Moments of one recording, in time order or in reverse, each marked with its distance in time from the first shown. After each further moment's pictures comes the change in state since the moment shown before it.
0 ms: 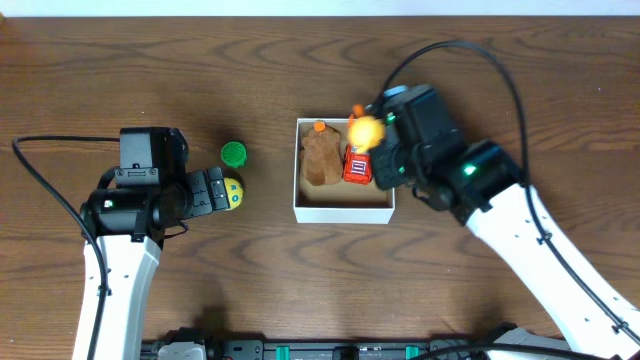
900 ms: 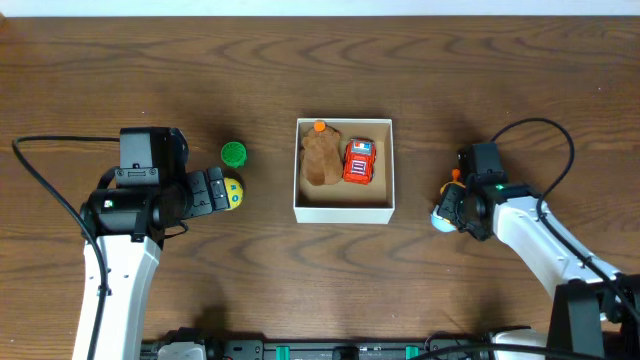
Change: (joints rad) left arm 0.000 0.000 0.000 0.000 0.000 0.000; right arm -0.461 0.070 -0.609 0.300 0.023 0.492
